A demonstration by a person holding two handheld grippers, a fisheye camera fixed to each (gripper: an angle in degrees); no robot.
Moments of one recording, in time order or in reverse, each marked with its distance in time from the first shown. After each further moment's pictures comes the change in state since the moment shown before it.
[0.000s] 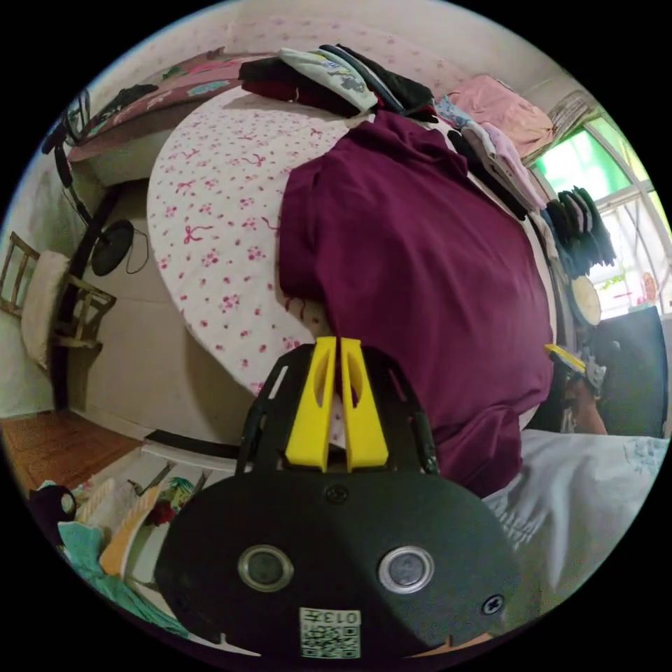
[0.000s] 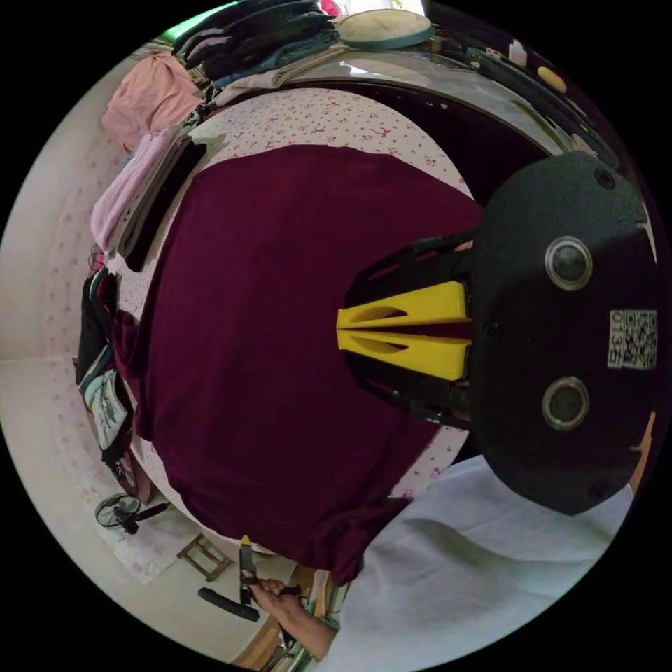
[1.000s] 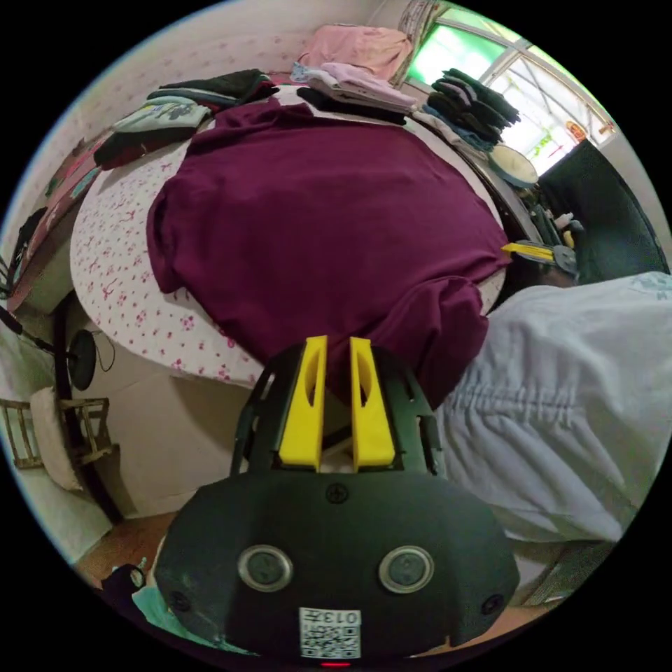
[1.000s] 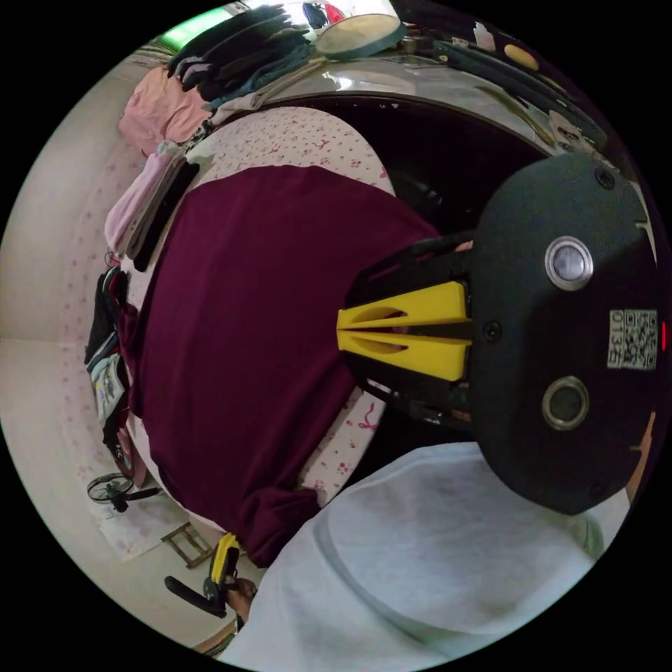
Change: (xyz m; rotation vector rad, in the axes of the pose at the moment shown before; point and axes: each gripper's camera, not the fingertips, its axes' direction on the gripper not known) left arm 0.106 0.051 -0.013 -0.068 0.043 0.493; right arm -0.054 0.156 -0.002 0.051 0.054 -0.058
